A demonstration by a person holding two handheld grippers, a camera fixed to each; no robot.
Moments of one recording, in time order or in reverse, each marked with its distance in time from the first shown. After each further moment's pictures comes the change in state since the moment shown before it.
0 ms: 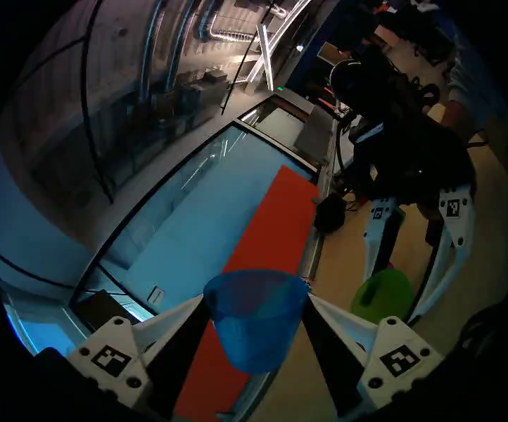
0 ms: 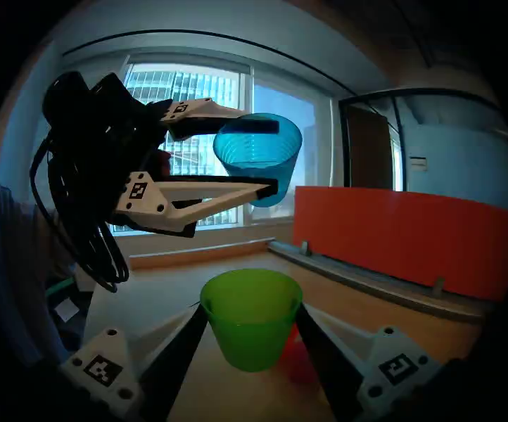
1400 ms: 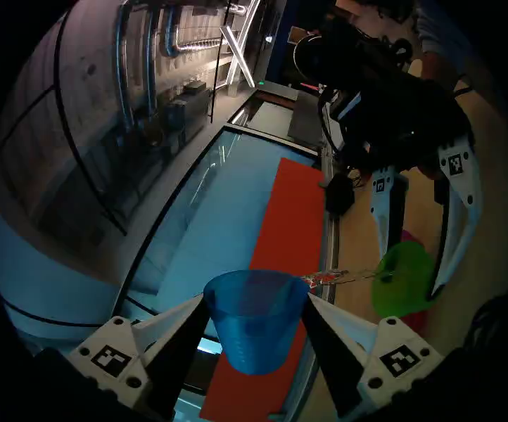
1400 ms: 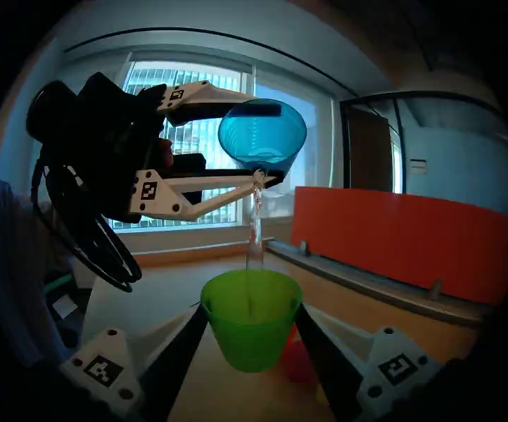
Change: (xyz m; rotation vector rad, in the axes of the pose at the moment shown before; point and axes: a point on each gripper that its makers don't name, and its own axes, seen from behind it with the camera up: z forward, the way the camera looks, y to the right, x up) left arm 0.013 -0.010 -0.009 0.061 -0.009 0.240; right arm 0.000 0.008 -0.001 -0.008 -0.004 -0.016
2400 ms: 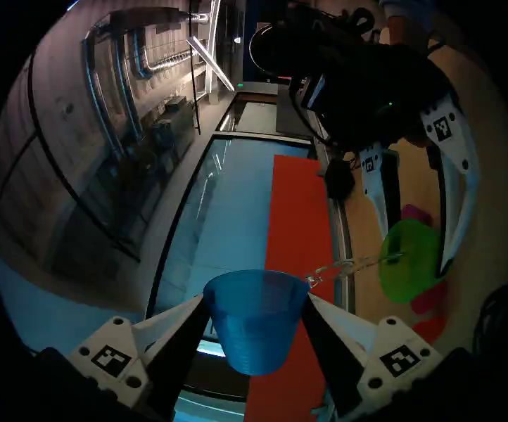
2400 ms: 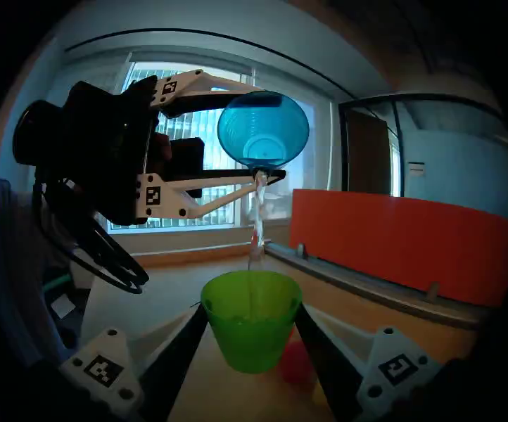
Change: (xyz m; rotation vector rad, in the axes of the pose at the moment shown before) left arm 0.013 -0.010 0.004 0.028 0.006 0.212; right arm 0.006 0.003 -0.004 -0.011 0.009 -0.006
